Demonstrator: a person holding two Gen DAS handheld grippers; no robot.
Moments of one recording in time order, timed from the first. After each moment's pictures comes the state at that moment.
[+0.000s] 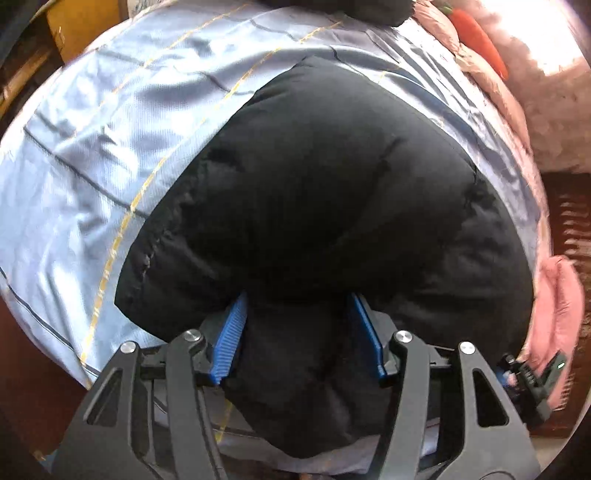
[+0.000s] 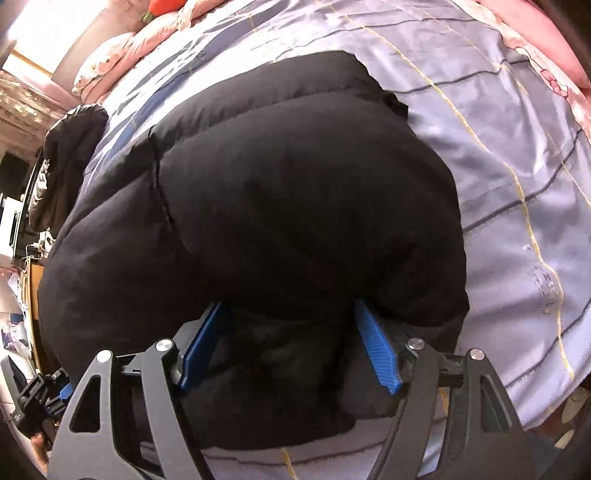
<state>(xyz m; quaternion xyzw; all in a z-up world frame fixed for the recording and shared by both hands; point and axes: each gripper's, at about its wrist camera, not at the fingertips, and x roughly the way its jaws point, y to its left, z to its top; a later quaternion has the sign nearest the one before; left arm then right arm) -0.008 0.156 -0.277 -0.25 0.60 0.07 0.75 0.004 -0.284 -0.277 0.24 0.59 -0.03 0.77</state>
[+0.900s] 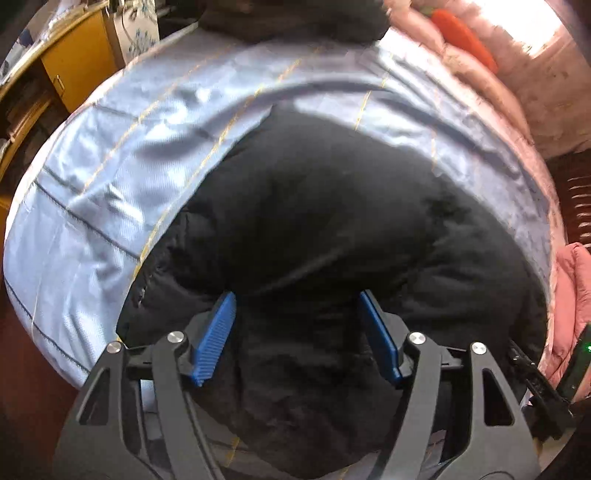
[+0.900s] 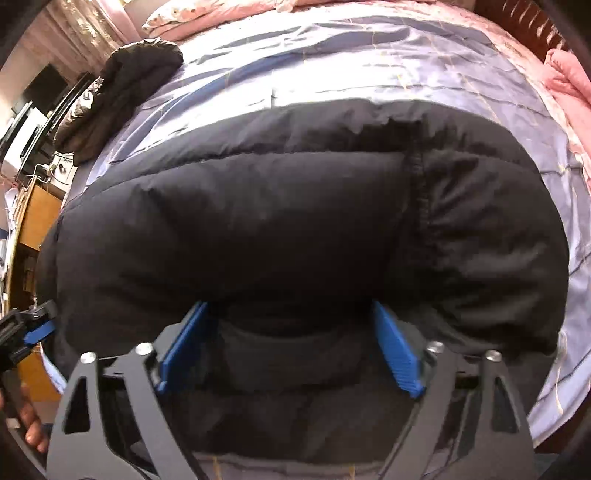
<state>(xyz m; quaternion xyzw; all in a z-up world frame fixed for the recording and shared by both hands) 0.002 0.147 -0.240 -0.20 0.55 0.08 0.80 0.019 -0.168 -0.253 0.11 0.58 0.04 0.81</state>
